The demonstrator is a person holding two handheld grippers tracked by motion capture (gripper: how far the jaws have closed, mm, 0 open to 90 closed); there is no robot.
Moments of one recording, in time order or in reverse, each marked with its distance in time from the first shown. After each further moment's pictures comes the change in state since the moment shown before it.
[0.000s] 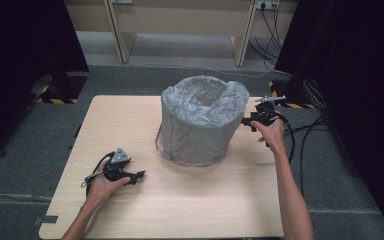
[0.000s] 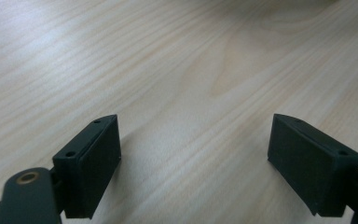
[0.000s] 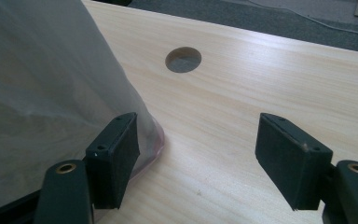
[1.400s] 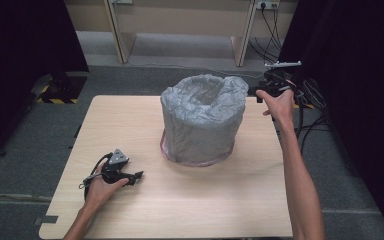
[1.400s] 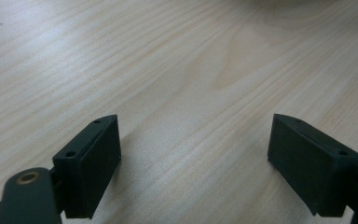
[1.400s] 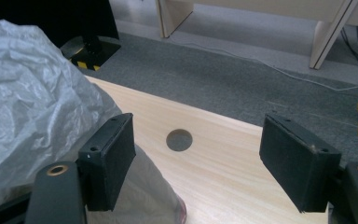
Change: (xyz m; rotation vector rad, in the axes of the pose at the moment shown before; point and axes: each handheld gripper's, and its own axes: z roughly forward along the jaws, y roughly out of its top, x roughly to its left) left arm 0.001 -0.002 -0.002 -0.001 0.011 -0.008; right arm 0.033 0.095 -0.079 -0.140 -0.089 -0.016
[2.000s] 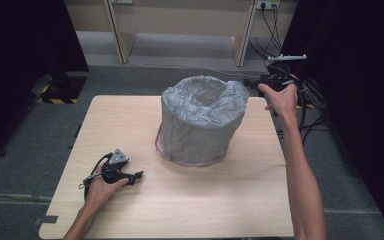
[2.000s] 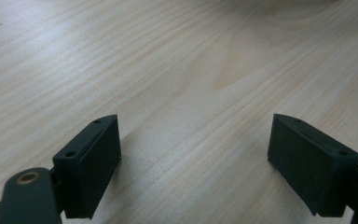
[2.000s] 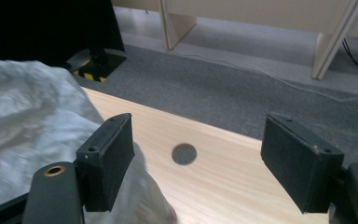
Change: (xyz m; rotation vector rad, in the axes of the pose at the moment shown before) left arm 0.000 0.000 0.000 0.002 0.000 0.001; right arm 0.003 0.017 -0.013 -0.041 0.023 0.004
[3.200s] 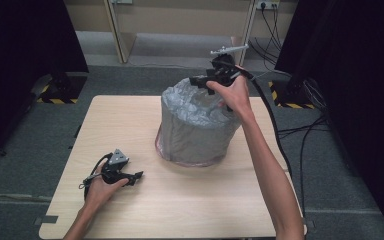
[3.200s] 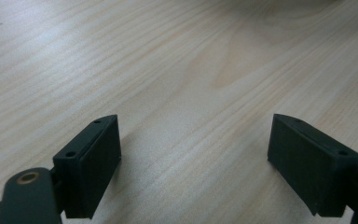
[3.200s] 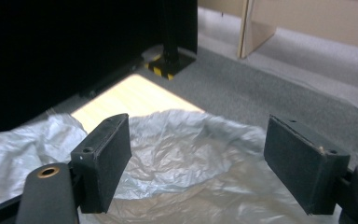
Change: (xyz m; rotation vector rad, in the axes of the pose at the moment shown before) left arm 0.000 0.000 -0.001 0.001 0.000 0.001; right arm 0.132 0.036 0.046 0.022 0.256 -0.143
